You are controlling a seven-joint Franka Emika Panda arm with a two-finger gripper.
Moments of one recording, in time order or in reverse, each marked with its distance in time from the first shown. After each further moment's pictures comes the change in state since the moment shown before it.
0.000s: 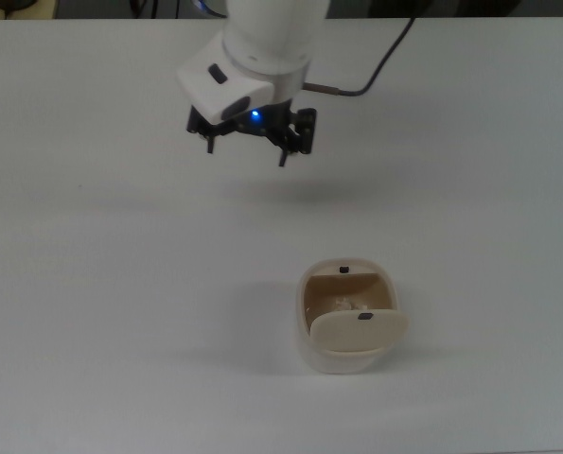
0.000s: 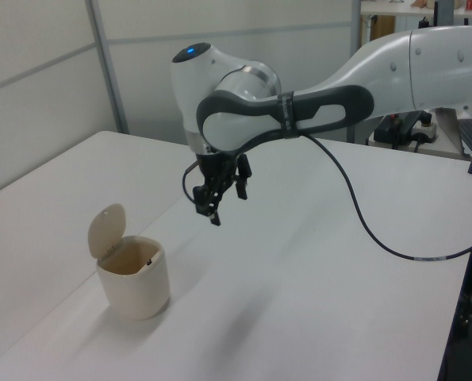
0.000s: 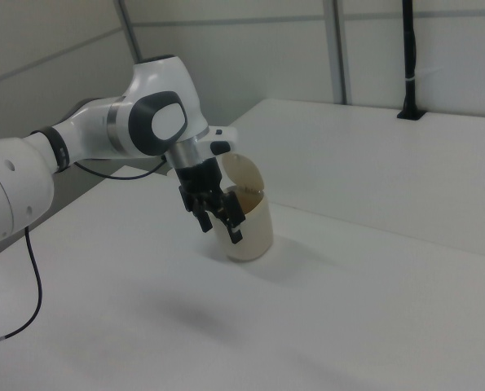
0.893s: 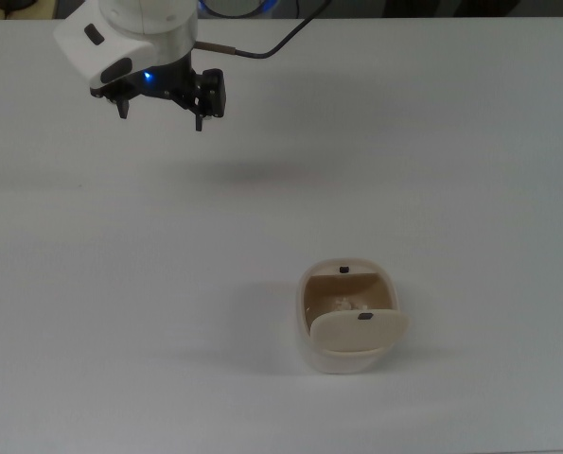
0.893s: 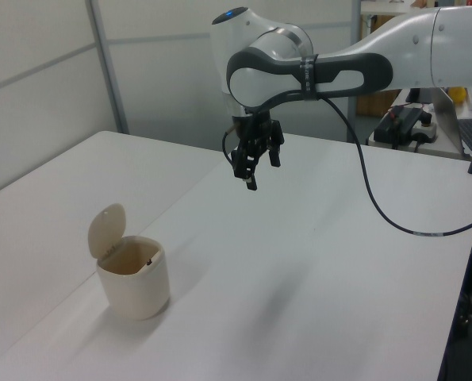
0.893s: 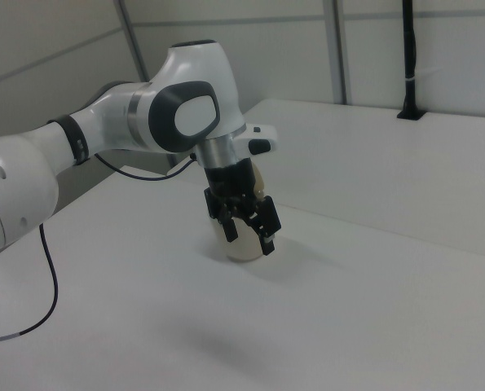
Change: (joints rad) arm -0.152 -0.058 -0.002 0.000 0.018 -0.082 -0.178
